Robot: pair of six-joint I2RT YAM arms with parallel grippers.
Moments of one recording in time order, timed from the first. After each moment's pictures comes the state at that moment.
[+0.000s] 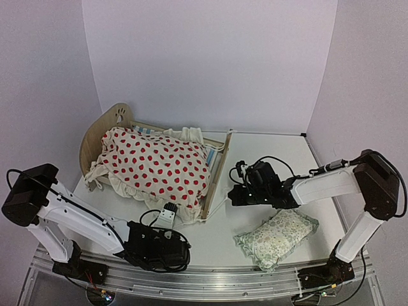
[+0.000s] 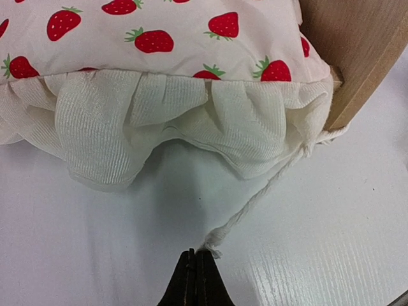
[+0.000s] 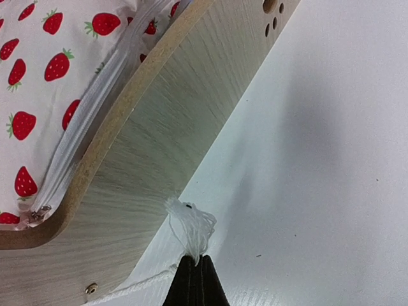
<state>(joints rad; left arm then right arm) -1.53 1.66 0.81 -0.41 -0.87 -1.06 0.81 1.67 0.81 0.14 0.04 0.58</state>
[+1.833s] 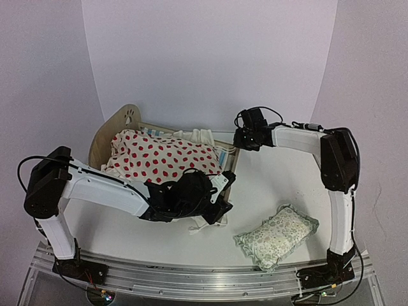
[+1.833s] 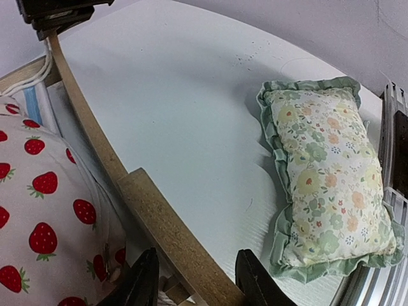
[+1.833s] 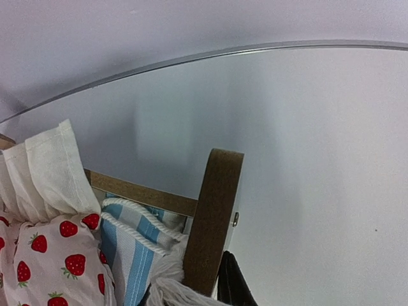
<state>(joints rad) -1.21 1.80 1.10 0.15 -0.18 -0.17 0.52 2.14 1.71 -0.31 0.19 0.53</state>
